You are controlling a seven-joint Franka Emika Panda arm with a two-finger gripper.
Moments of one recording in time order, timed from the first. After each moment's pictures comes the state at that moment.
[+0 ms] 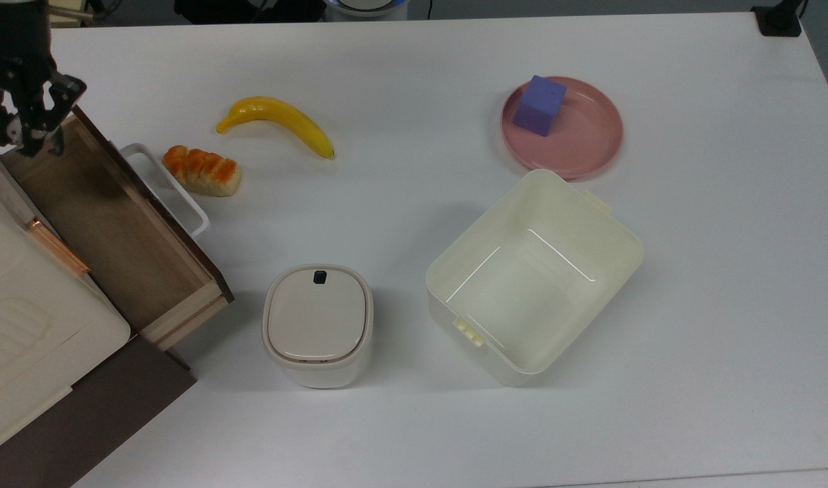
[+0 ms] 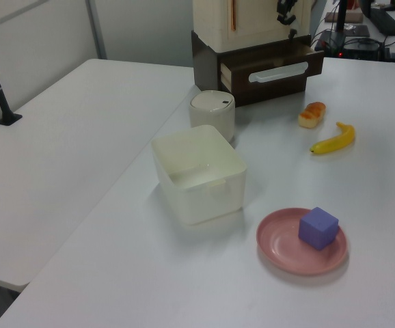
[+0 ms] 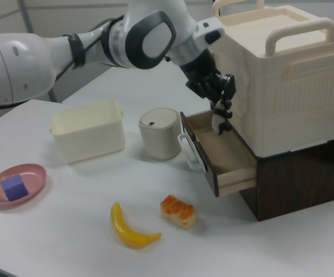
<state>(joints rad) -0.27 0.33 -0.13 -1.37 -0.14 2.15 -0.16</state>
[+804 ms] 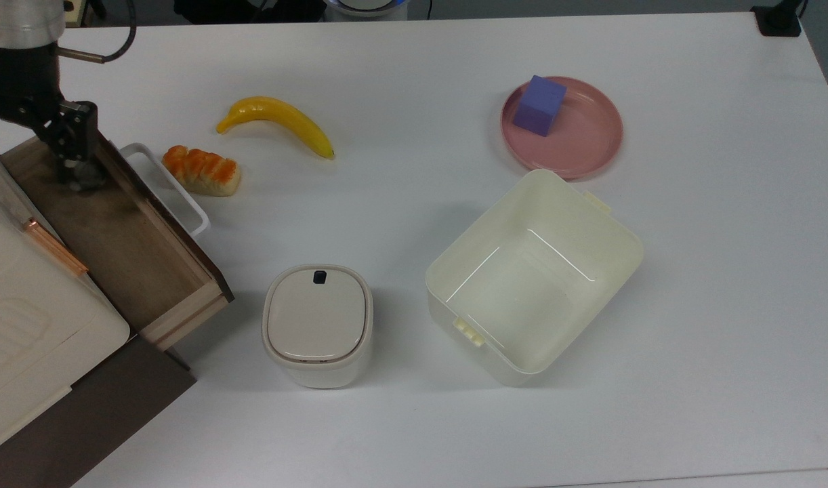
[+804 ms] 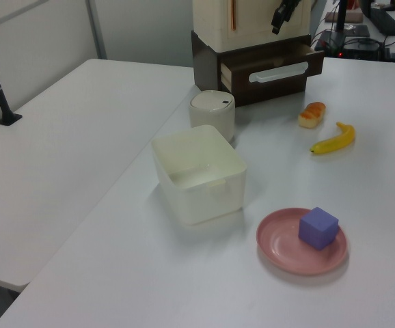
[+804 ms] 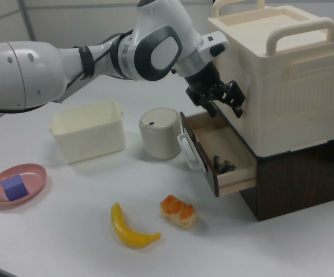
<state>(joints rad) -0.27 0.38 -0.13 -1.37 -0.17 2.18 -0.16</state>
